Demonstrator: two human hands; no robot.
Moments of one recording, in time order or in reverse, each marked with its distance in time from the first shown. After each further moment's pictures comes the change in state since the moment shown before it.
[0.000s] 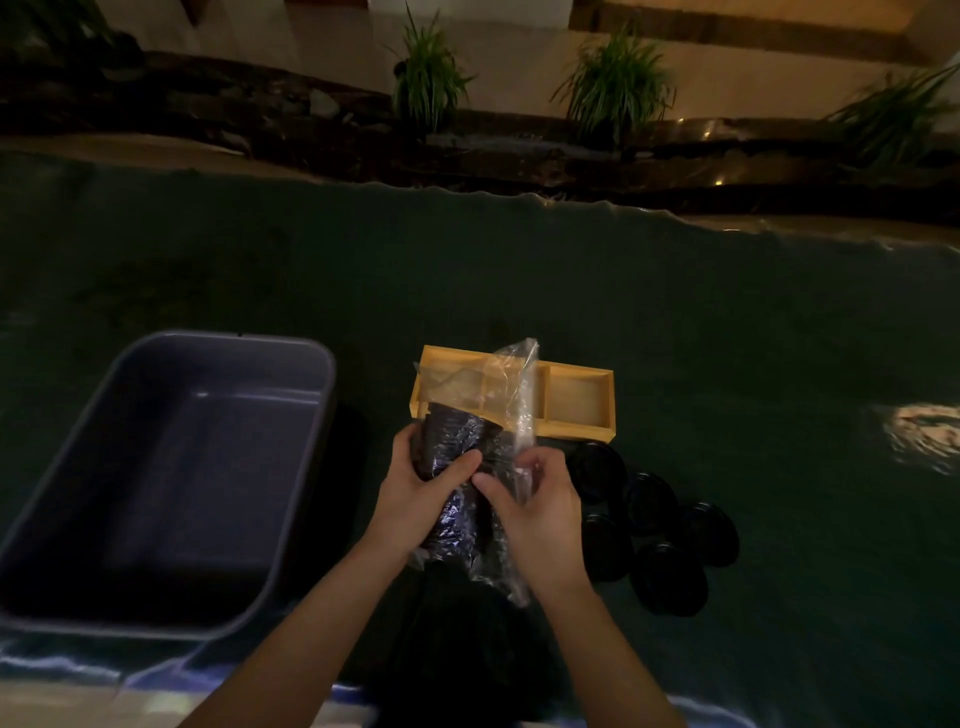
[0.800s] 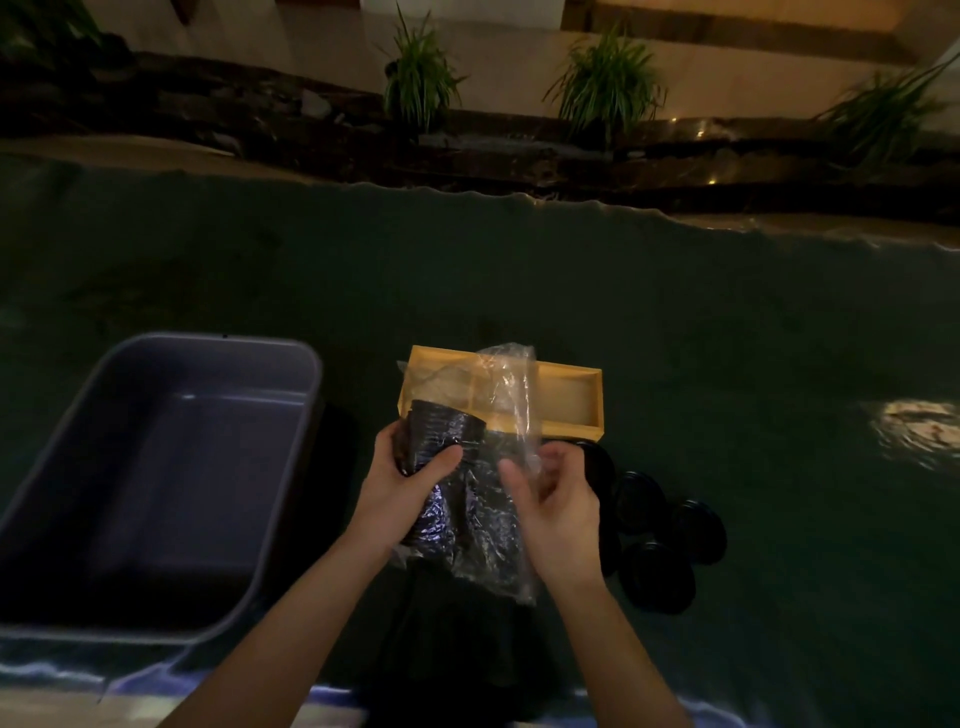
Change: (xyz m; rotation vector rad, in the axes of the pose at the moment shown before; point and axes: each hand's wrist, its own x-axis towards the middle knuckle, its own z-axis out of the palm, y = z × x) left_hand 0.003 0.004 -0.002 -0.002 0.008 -0.003; right_hand 0.004 0.014 -0.027 -0.042 0.067 -0.063
